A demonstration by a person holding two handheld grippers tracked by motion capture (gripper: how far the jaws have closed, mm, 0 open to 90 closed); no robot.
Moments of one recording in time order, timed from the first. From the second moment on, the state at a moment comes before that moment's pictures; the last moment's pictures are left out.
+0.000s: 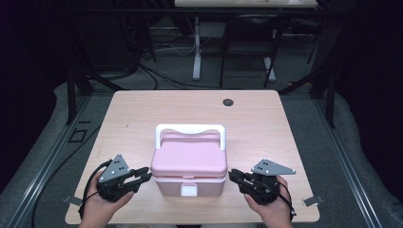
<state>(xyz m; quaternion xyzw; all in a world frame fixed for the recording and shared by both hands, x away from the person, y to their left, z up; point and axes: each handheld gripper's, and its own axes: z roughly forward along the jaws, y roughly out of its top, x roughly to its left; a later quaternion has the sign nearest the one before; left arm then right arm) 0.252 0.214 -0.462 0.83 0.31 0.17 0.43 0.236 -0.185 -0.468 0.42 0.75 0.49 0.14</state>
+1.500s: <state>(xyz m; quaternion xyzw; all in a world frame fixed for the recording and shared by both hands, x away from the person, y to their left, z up) 0.310 0.248 -0.478 0.78 0.41 0.17 0.45 0.291 -0.212 -0.469 0.48 0.71 0.48 0.19</state>
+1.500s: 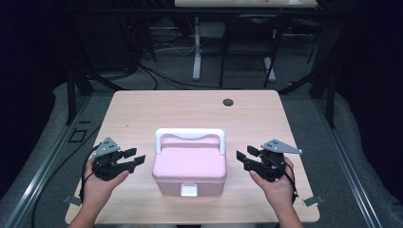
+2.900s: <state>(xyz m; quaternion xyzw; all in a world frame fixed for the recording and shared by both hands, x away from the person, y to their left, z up) 0.317 0.264 -0.543 0.78 0.45 0.16 0.41 0.300 -0.223 -0.540 0.49 0.71 0.43 0.25</state>
